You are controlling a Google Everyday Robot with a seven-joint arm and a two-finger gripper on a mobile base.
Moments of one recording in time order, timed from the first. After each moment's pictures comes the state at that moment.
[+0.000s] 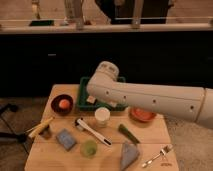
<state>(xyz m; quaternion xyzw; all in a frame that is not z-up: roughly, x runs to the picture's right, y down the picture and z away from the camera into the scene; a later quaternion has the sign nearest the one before) -0.016 0.046 0.720 -0.12 -0.09 -0.52 0.84</state>
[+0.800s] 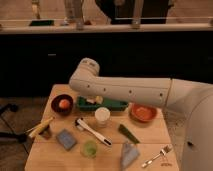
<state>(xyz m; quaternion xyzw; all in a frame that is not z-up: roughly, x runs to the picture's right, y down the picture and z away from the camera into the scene) -0.094 0.041 0.743 -0.12 -0.14 -0.57 0.80</state>
